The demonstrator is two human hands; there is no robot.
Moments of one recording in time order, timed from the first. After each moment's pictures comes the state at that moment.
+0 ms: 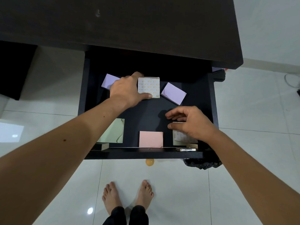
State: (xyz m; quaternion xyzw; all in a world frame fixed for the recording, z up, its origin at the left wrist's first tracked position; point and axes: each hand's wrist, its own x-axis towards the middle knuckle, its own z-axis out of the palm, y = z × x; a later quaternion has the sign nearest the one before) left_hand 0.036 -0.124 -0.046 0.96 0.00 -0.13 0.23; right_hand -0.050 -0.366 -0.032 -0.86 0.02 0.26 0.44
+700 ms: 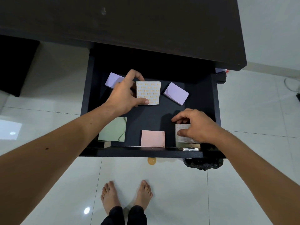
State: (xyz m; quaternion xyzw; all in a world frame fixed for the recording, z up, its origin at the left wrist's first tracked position) left_hand 0.007 -0.099 -0.049 0.85 -0.01 -0.14 0.51; right_hand -0.052 -0.368 -0.019 -0.92 -0.02 0.31 0.24
